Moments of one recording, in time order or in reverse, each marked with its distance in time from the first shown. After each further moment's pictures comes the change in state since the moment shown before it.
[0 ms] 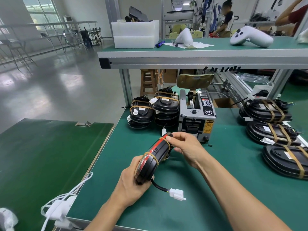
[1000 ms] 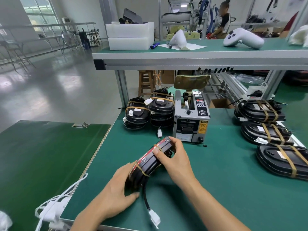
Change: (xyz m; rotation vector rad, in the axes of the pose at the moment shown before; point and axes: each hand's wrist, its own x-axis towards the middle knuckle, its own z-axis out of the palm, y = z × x) left_hand -0.018 0.031 -0.035 0.206 -0.247 -0.089; right_hand -0.056 0.022 0.033 -0.305 0.223 -0.240
